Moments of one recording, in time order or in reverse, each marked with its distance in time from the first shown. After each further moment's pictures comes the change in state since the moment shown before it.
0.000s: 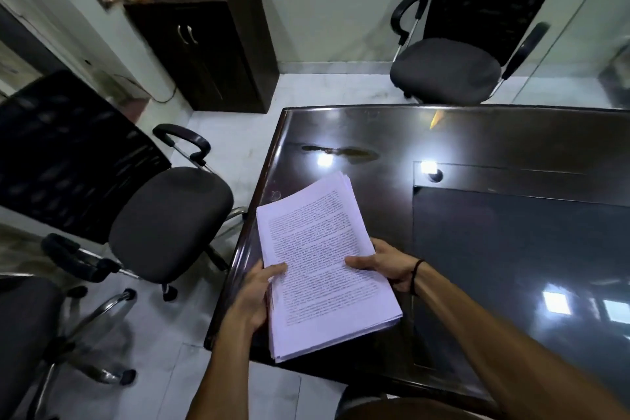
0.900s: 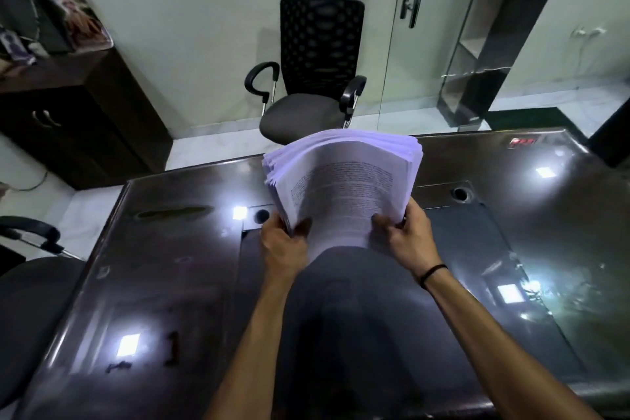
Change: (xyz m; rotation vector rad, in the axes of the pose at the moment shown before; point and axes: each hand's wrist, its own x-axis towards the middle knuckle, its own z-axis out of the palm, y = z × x) left_hand -0.058 -0.073 0.478 0.561 0.119 0.798; right_hand -0.271 -0.026 -0.327 -0.241 0.939 -0.688
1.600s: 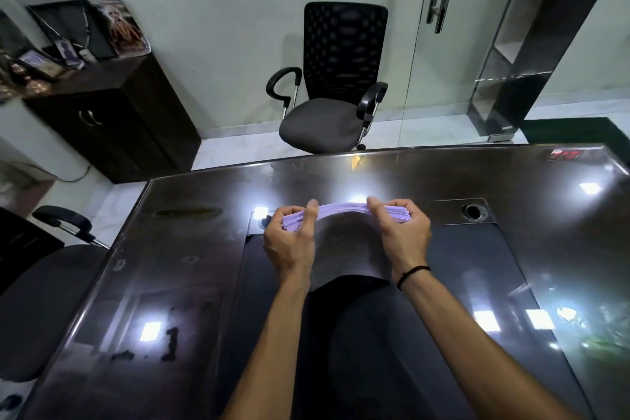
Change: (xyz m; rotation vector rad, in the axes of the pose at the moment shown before) left_hand -0.011 0.044 0.052 -0.118 0.329 -0.130; right_hand 0.030 -0.019 0.003 0.265 0.283 0.175
